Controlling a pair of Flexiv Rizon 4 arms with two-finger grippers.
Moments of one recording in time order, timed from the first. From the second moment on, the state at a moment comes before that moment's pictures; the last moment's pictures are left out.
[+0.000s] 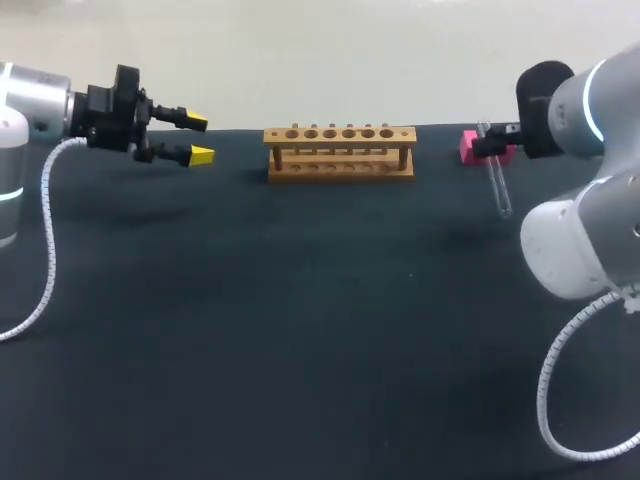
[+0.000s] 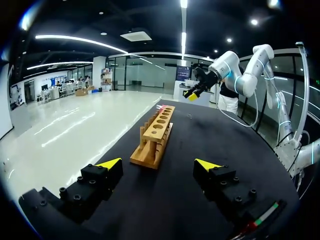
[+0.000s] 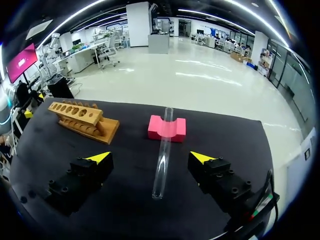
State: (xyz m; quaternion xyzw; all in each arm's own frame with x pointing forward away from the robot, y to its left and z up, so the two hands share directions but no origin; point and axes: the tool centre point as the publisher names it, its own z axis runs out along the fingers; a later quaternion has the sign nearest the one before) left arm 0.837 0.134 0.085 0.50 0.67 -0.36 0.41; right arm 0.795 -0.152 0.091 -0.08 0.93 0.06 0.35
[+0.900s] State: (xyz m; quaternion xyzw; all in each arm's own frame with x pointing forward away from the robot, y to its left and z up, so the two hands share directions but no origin) left arm 0.837 0.134 0.085 0.50 0.67 -0.36 0.41; right arm 0.798 -0.152 0.097 -0.06 0.93 0.00 0.37
